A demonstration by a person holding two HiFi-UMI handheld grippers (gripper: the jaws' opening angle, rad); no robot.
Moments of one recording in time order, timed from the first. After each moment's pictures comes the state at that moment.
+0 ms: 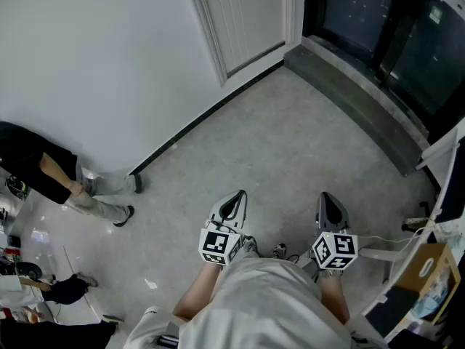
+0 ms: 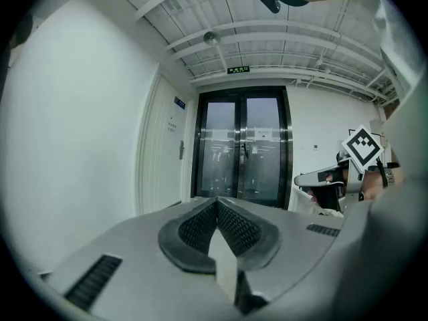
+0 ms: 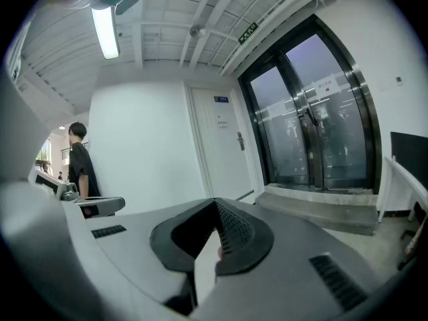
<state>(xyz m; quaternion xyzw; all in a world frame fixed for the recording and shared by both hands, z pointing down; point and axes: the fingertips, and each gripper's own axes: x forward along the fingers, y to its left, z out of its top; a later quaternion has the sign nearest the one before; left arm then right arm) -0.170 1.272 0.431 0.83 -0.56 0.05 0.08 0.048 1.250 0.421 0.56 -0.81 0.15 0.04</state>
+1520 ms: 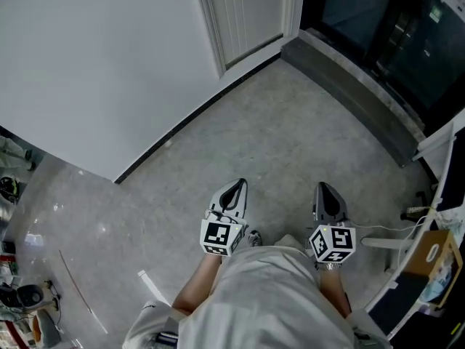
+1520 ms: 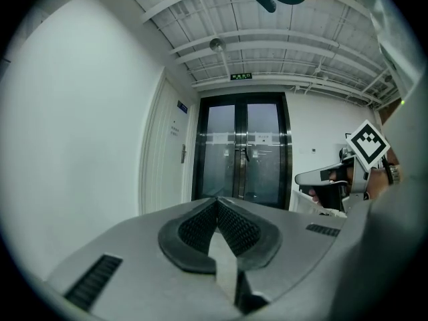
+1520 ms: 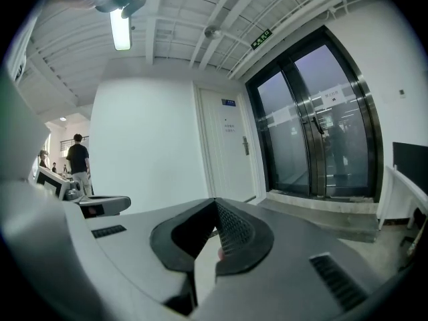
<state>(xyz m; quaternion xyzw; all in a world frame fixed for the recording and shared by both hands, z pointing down) -0.262 1.256 0.426 0.84 -0.54 0.02 0.07 -0.059 1.250 0.409 0.57 -0.81 0.12 0.05</state>
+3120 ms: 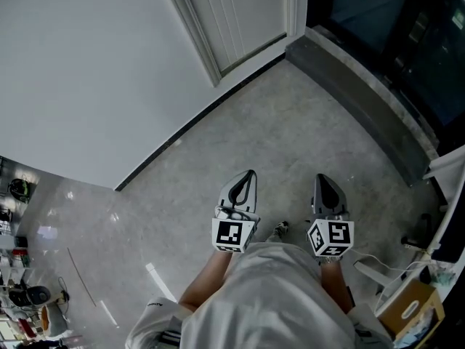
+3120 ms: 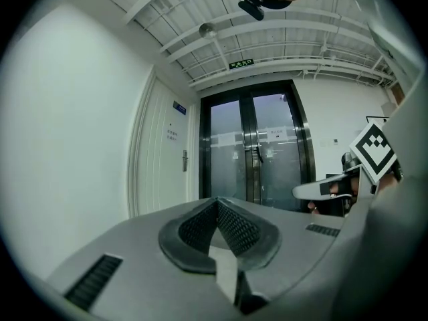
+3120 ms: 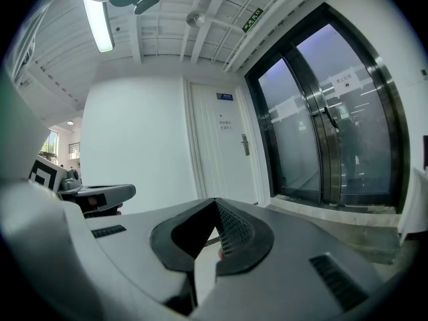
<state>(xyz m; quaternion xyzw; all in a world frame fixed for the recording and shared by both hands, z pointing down) -0.115 1.009 0.413 0.81 -0.59 0.03 0.03 0.055 0.993 0.429 0.54 -0.83 0.12 0.04</state>
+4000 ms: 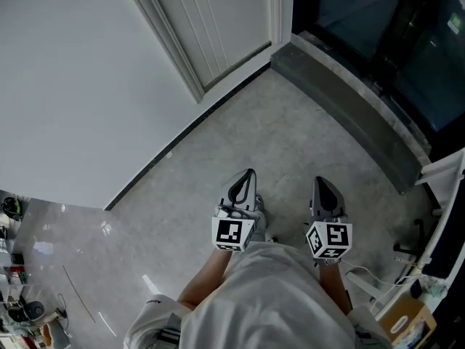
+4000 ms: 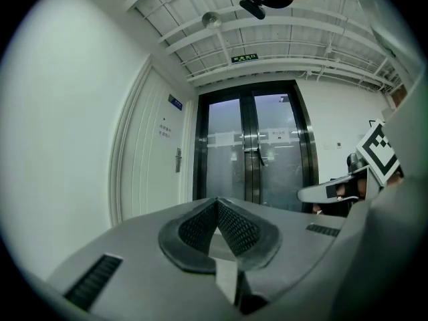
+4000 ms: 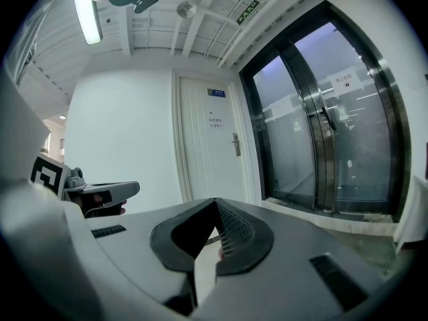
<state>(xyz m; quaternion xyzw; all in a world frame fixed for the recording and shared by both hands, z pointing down) -0.072 0.869 0.421 0.82 -0.57 0.01 0.03 0.099 0.872 0.435 0.56 -0.82 0.11 0.05</state>
